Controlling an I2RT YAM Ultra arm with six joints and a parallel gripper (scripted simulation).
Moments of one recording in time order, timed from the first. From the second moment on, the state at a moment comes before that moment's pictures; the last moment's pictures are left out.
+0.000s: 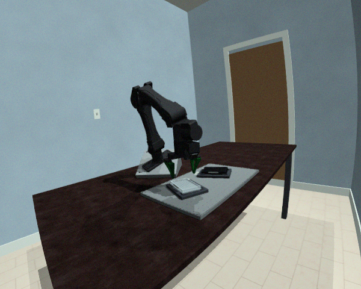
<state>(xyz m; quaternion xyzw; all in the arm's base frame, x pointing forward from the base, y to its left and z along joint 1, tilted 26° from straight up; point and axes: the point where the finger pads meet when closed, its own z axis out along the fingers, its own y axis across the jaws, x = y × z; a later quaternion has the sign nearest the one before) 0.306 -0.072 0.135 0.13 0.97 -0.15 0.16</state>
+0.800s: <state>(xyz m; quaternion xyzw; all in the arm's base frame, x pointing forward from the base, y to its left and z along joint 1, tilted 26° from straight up) 0.311 -0.081 0.109 0.13 0.97 -0.15 0.16</state>
